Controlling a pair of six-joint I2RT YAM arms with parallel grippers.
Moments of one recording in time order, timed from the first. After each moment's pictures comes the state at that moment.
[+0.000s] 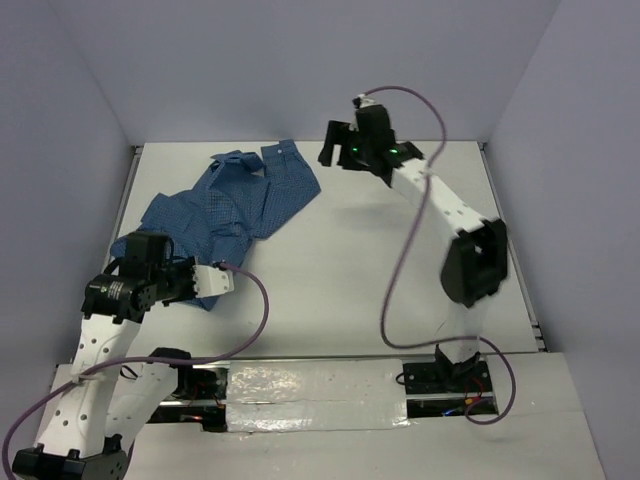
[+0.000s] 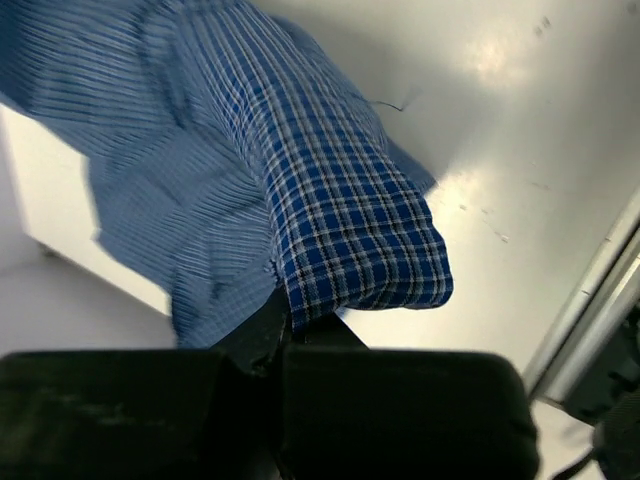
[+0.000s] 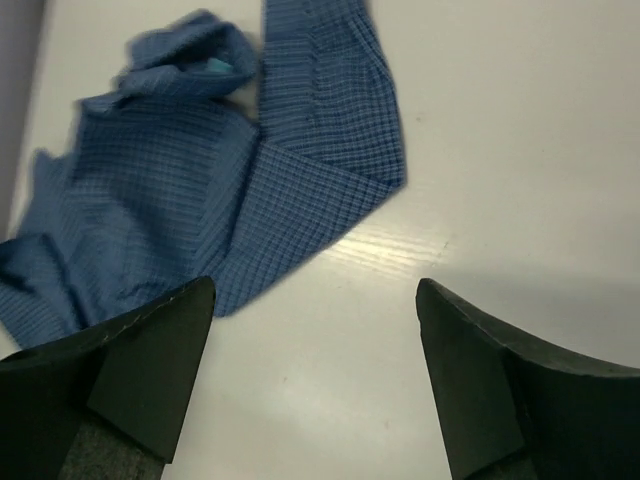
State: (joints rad) left arm -0.12 0.76 0.97 -1.16 0.27 1.25; right arm 0.41 1.75 1.65 -0.41 -0.05 0.43
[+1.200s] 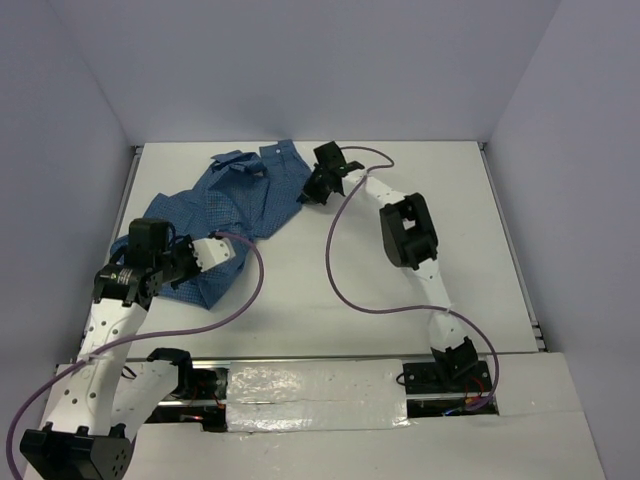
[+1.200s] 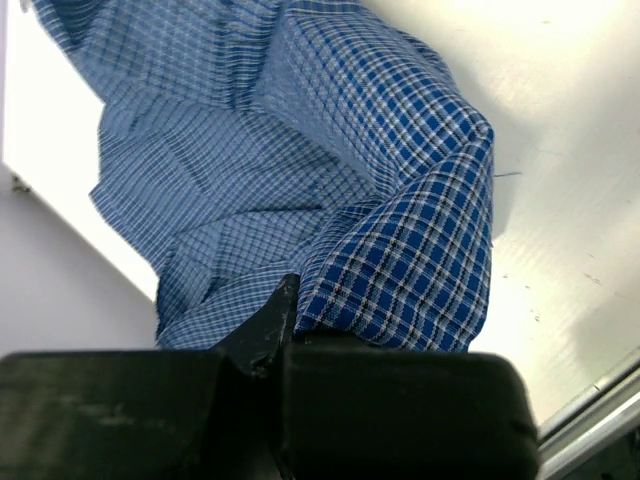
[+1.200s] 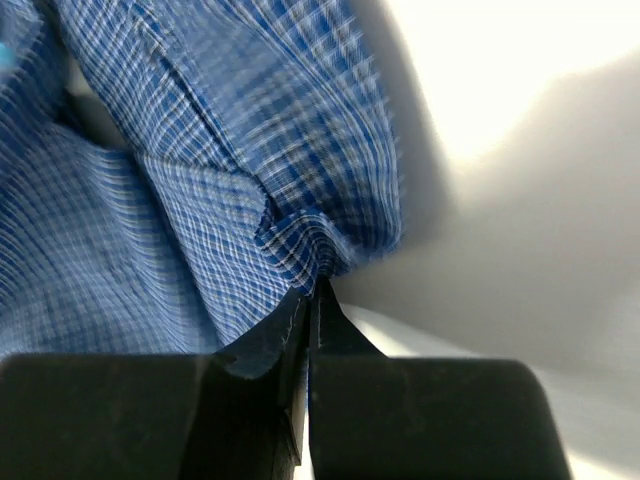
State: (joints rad) left arm -0.07 0.82 0.89 -0.92 0.23 1.02; right arm 0.47 2.56 2.17 -0.48 -0.19 0.99
